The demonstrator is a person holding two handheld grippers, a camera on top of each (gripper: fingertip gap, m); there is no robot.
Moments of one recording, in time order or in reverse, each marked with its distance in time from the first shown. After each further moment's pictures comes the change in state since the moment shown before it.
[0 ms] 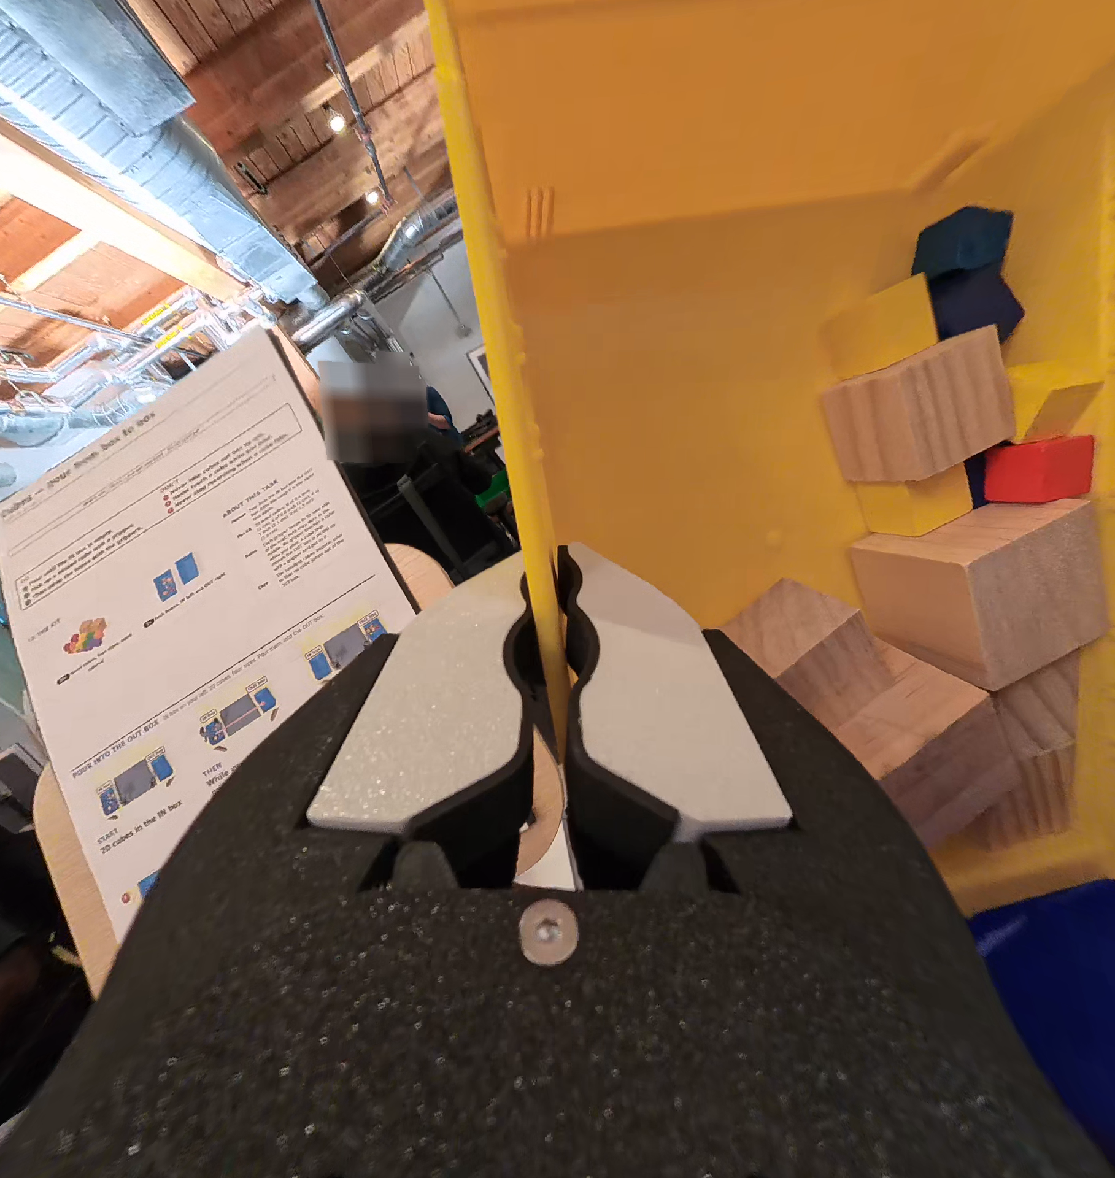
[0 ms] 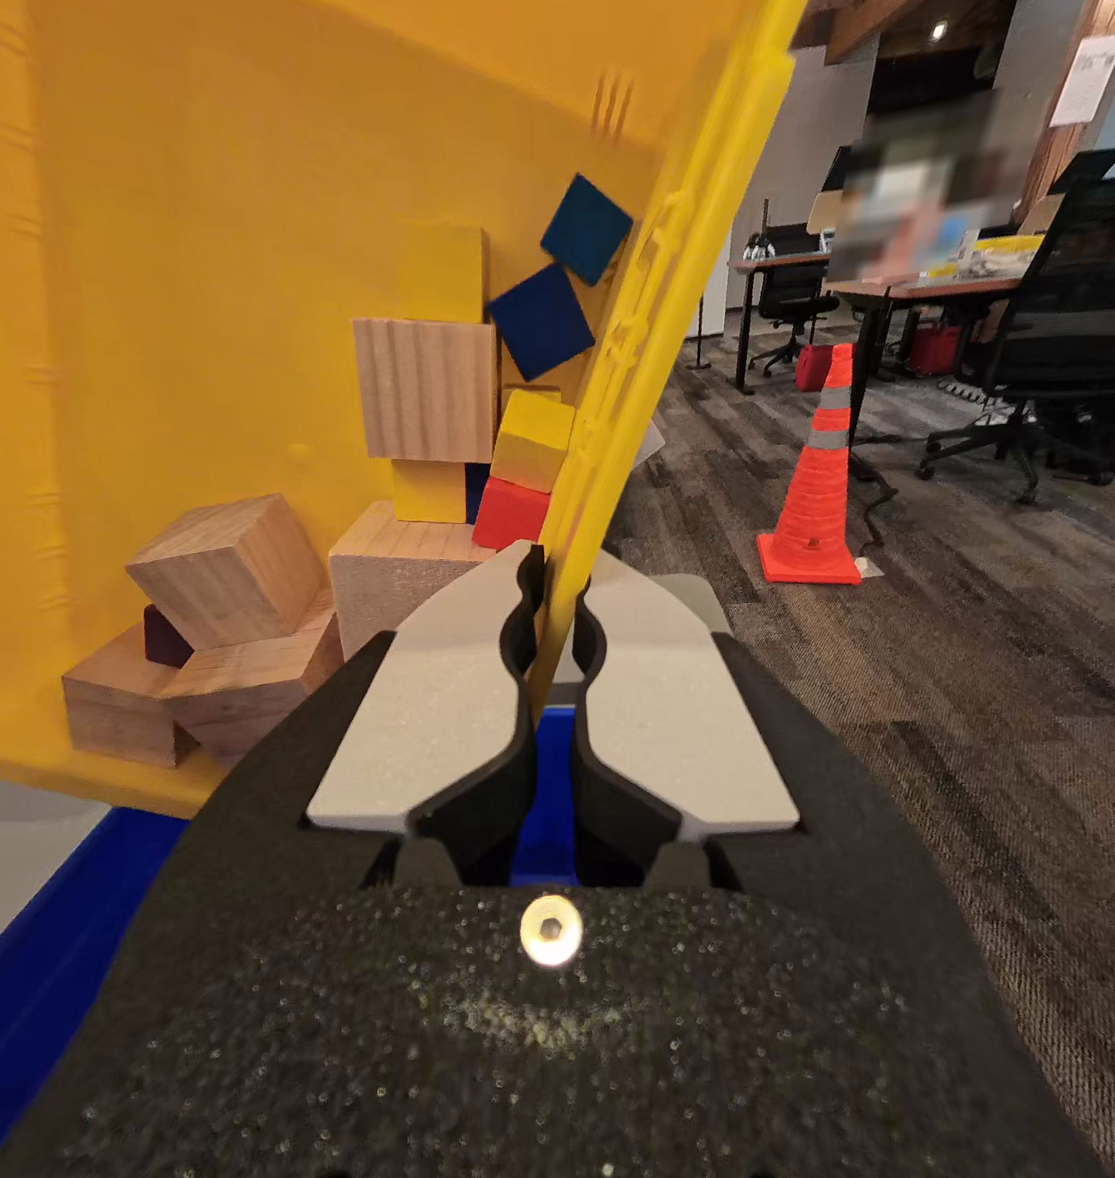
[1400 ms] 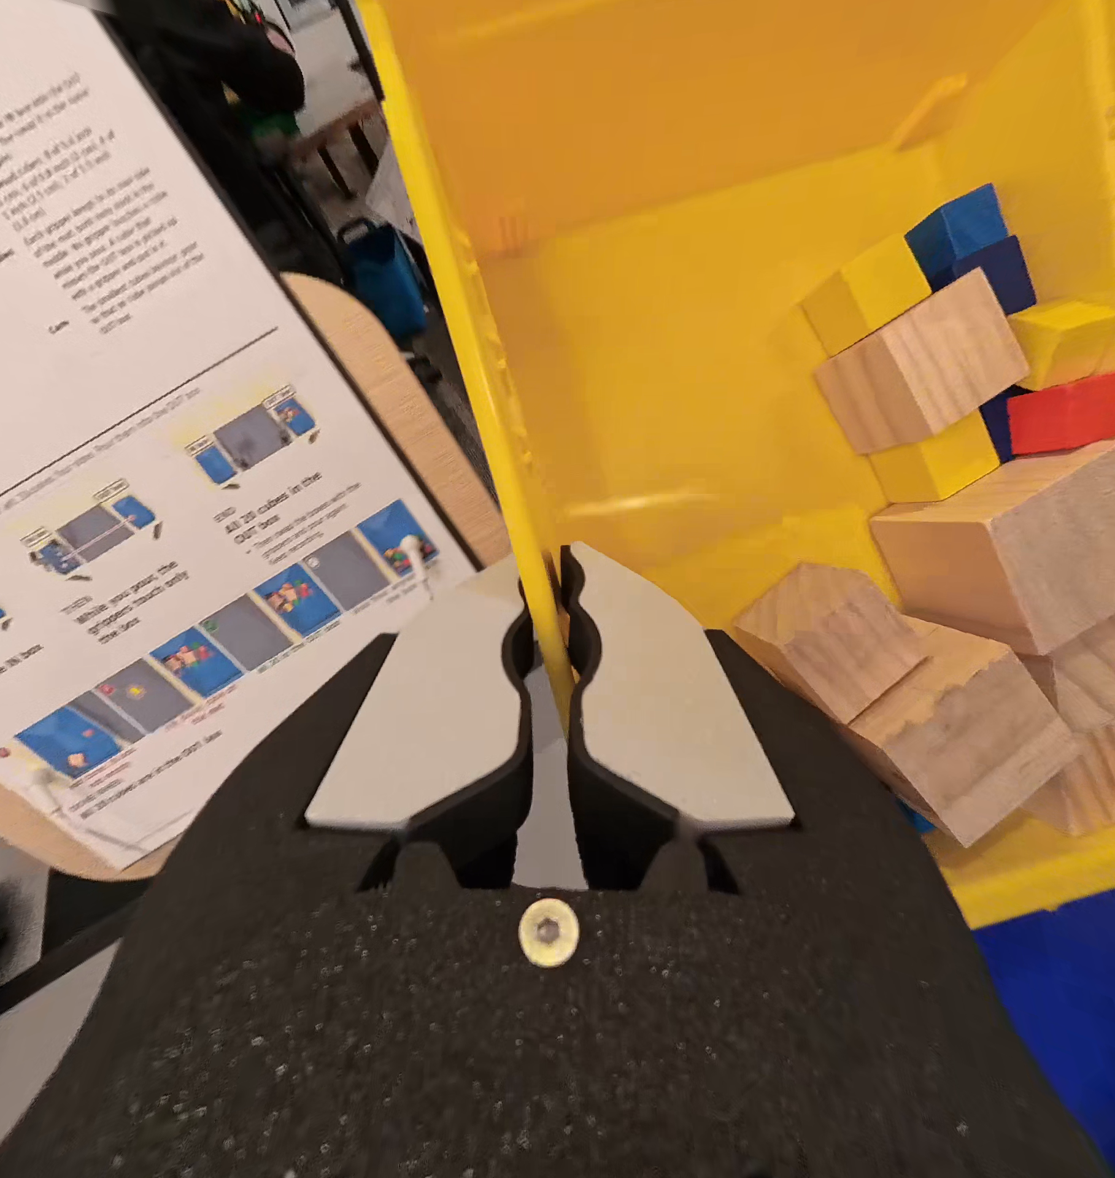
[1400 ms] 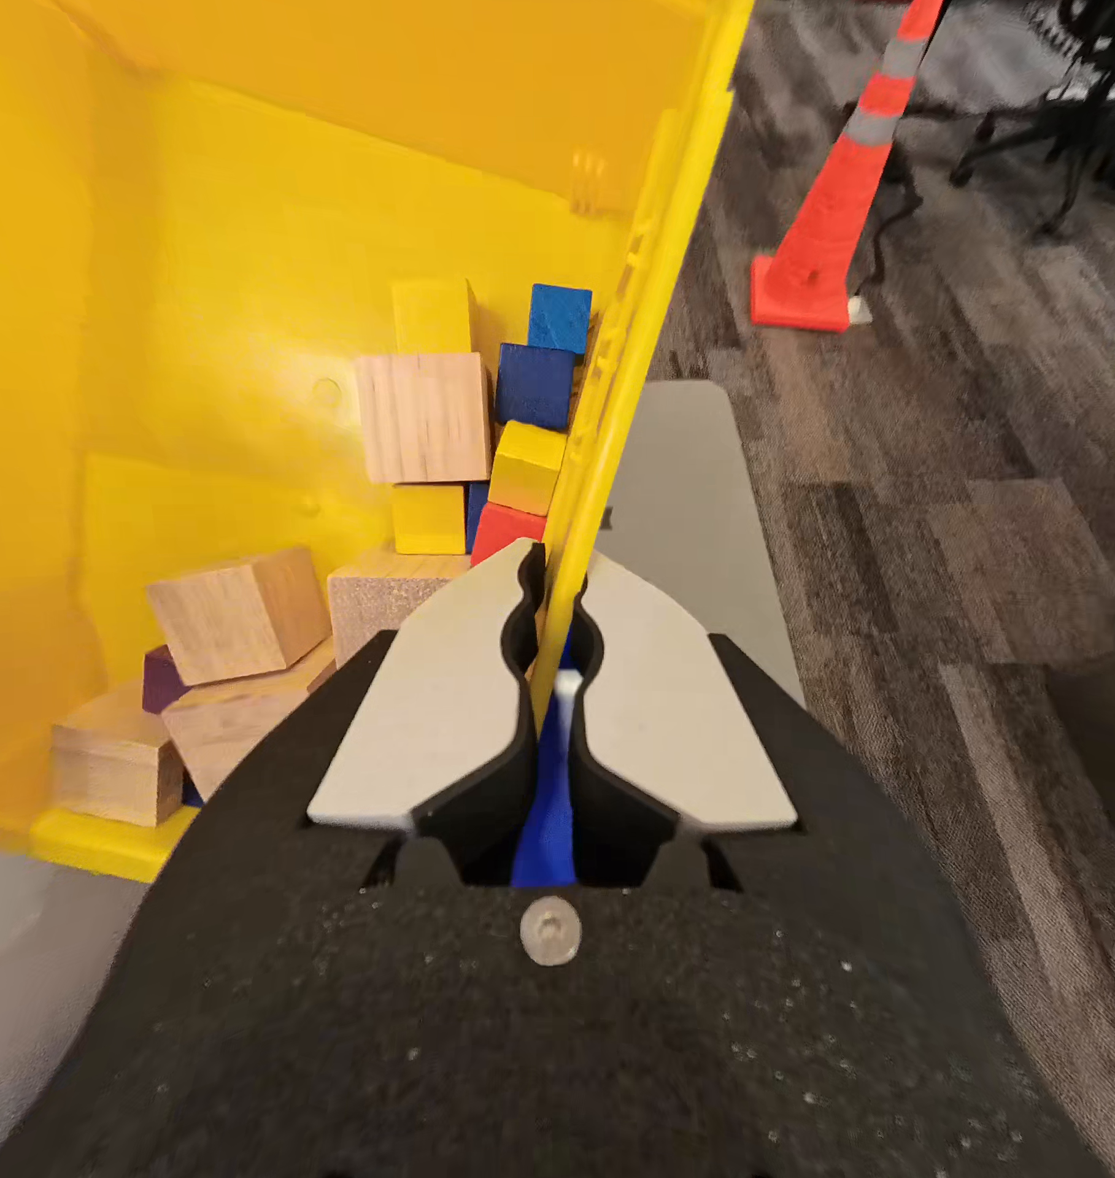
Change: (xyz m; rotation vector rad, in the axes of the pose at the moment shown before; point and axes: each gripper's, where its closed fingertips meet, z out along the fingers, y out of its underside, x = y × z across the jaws) left arm -0.046 0.057 0.002 -0.539 0.327 -0.217; right arm -0.061 -0.025 -0.012 -0.556 0.082 -0.078
